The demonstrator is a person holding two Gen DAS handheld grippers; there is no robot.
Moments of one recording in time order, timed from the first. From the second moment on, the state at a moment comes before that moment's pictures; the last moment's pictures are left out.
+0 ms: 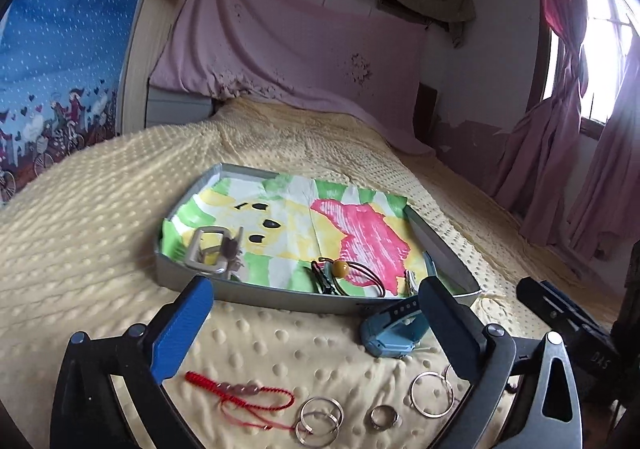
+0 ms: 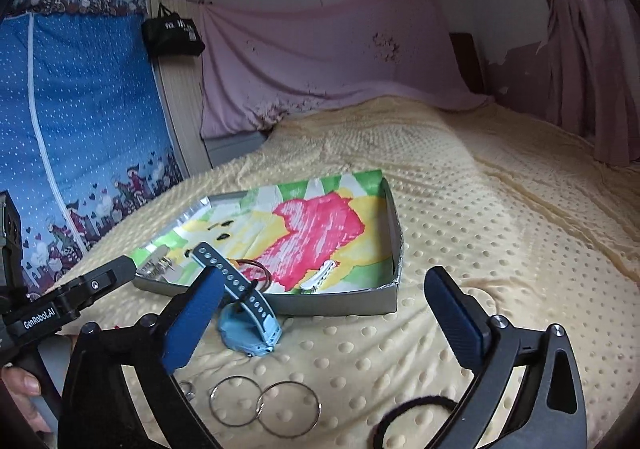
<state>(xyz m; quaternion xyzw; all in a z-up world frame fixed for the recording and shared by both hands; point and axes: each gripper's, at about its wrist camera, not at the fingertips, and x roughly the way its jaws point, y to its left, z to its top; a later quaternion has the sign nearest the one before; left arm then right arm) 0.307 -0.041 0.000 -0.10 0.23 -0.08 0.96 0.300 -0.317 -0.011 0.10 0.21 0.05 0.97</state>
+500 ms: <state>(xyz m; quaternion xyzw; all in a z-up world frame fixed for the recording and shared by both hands) 0.223 -0.016 0.015 -0.06 0.19 -0.07 0.98 0.203 -0.289 0.018 0.07 0.18 0.05 0.98</state>
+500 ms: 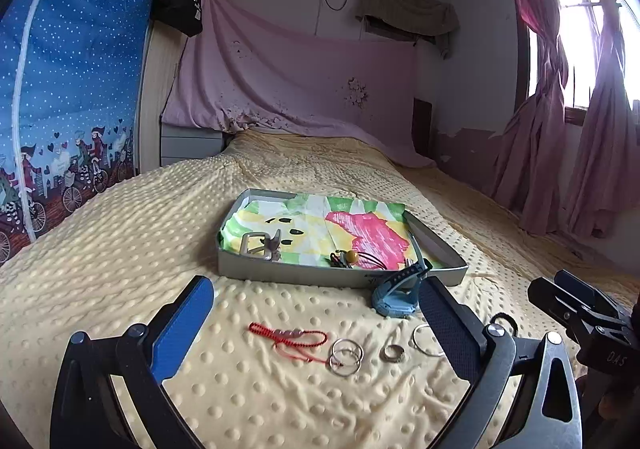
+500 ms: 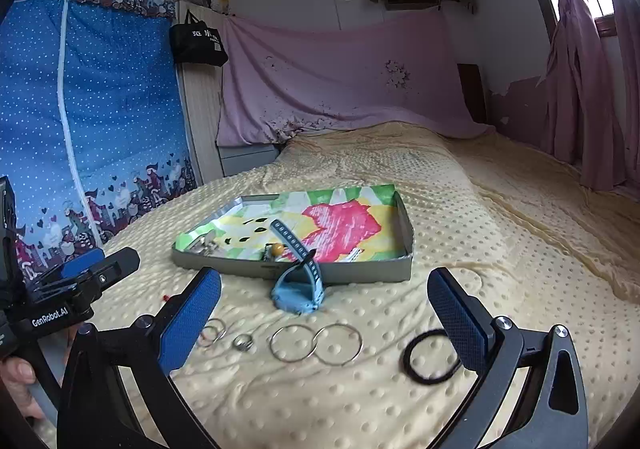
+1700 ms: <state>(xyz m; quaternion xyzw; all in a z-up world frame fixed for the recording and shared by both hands) 0.187 0.013 -0.018 -0.03 0.24 -0.06 0.97 0.158 -0.262 0.005 0.01 0.22 0.05 0.97</state>
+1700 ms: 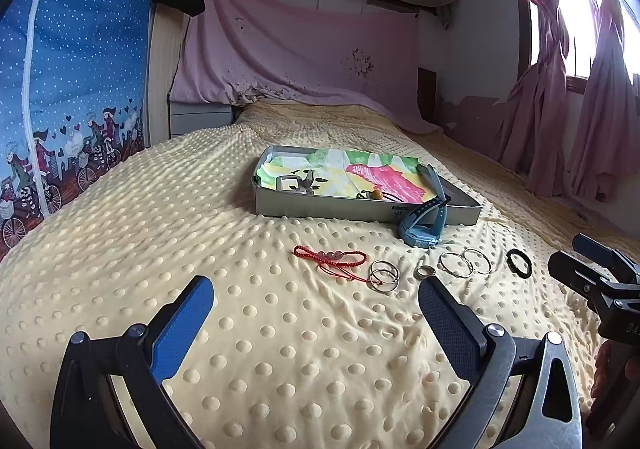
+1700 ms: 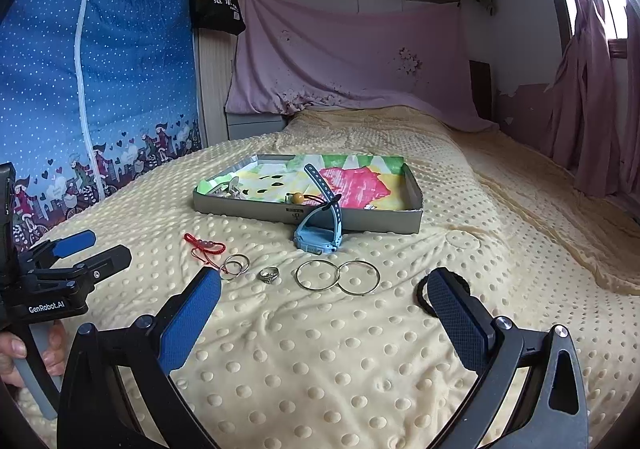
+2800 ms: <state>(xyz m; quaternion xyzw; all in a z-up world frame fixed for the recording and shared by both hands) 0.289 0.024 -0.058 -0.11 0.35 -0.14 0.92 0.247 -0.230 -0.038 0.00 0.30 0.16 0.94</state>
